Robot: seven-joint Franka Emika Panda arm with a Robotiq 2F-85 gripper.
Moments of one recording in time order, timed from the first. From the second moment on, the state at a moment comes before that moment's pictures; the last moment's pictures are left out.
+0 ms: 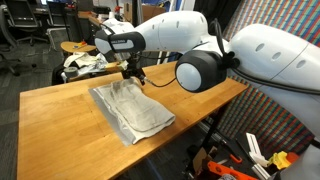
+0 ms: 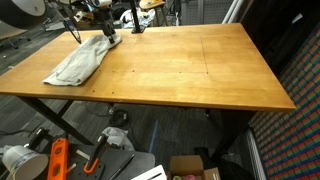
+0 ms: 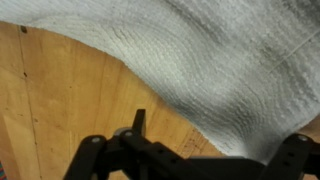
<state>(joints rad) 0.21 1.26 -0.12 -0.53 -0.17 1.46 1.35</state>
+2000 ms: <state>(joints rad) 0.30 1.28 -0.04 -0.44 -0.06 1.83 1.28</state>
